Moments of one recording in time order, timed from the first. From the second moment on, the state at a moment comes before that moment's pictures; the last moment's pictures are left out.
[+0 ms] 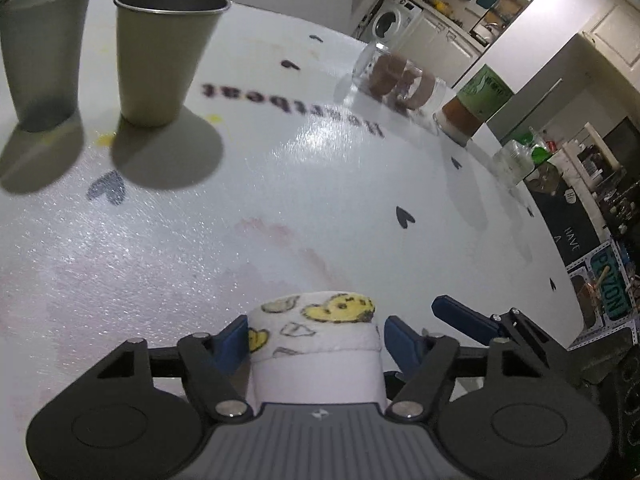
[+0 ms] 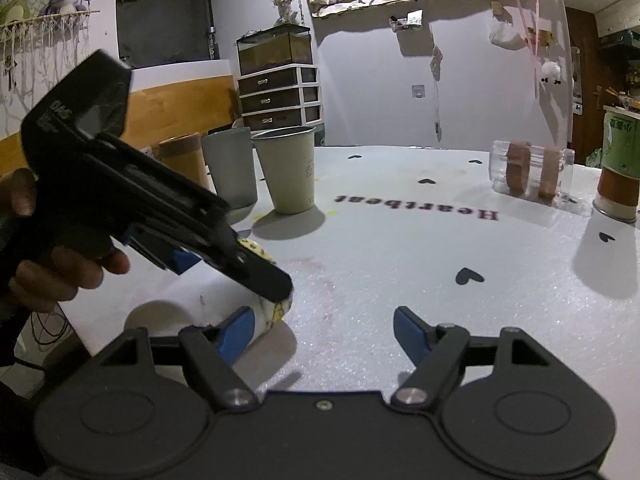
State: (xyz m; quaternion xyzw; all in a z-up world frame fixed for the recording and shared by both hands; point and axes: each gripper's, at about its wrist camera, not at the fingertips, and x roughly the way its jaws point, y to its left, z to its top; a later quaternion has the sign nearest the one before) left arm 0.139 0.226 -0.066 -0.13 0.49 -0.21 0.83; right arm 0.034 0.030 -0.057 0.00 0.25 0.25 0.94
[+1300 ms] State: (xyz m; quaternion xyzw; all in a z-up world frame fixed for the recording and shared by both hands) left arm 0.238 0.175 -0.025 0.03 0.25 -0.07 0.96; right arm 0.027 0.012 -0.050 0.03 0.23 0.23 0.95
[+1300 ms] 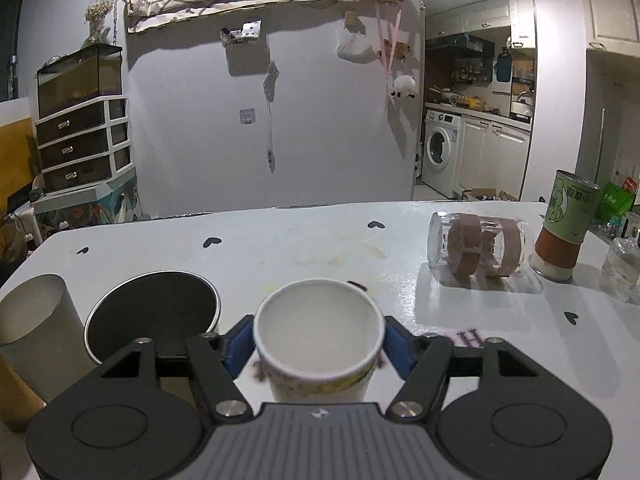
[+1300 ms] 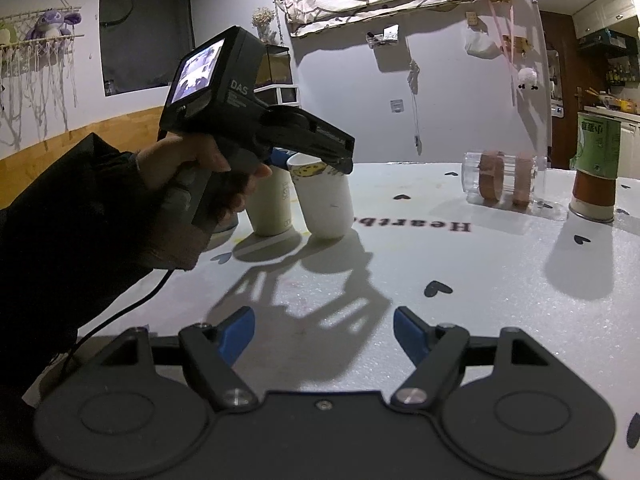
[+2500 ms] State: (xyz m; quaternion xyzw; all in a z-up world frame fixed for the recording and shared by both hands) left arm 0.040 0.246 0.003 0.00 0.15 -0.05 0.99; right arm 0.010 0.015 0.008 0.01 0.12 0.16 0.98
